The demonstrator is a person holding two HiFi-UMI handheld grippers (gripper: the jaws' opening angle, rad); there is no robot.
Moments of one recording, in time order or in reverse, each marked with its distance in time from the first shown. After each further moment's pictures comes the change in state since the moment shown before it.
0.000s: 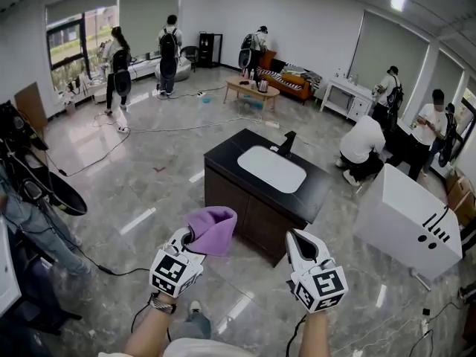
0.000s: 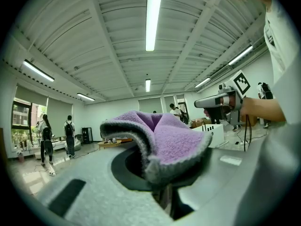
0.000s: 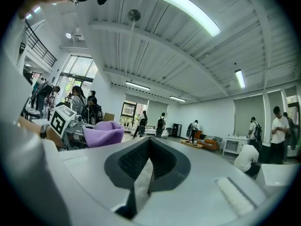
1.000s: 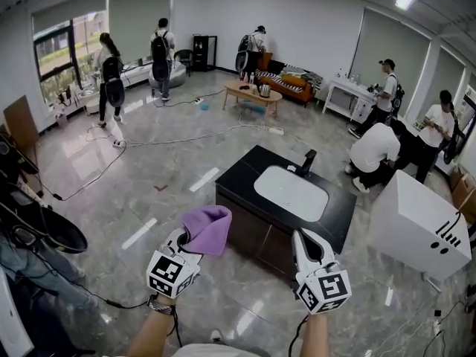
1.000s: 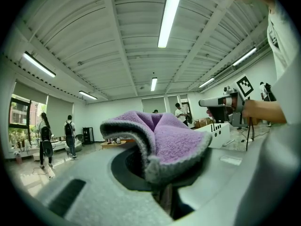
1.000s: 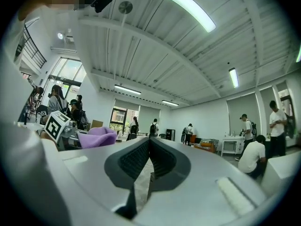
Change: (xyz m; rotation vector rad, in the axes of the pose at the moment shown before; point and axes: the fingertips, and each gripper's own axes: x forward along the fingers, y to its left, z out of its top) left arm 0.085 0.257 -0.036 -0.009 -0.010 -0.004; right arm 0.248 -0.022 0.008 0.051 -0.089 -0.104
